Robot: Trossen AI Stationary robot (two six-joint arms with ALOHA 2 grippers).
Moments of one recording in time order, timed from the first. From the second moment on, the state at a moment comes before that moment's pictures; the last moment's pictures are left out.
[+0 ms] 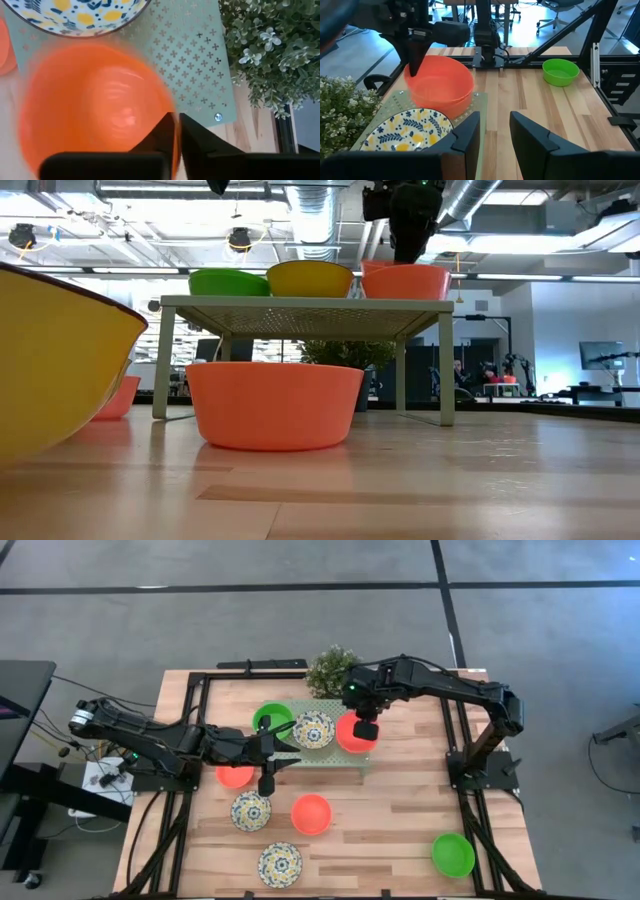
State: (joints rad) left arm -0.27 1.15 0.95 -0.13 -0.34 -0.02; right arm -0.24 1.68 1.68 -1.22 0.10 -0.10
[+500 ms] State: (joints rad) left arm -0.27 1.15 0.95 -0.13 -0.34 -0.02; right arm -0.25 1.68 1.68 -1.22 -0.05 -0.13
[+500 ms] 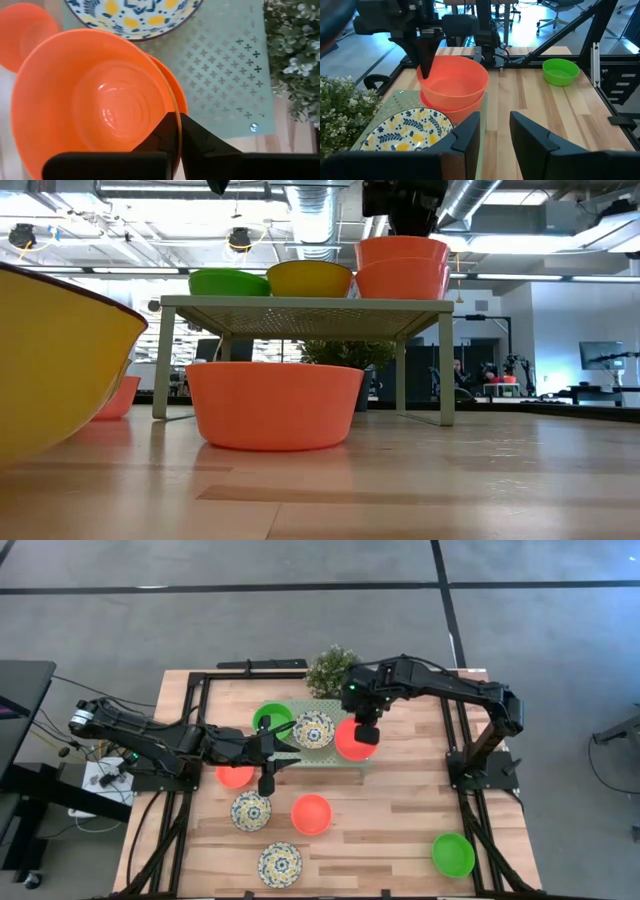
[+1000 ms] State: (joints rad) left arm -0.27 1.15 0.95 -0.13 -0.34 -0.02; right arm -0.24 1.68 1.64 -1.20 -0.06 -0.17
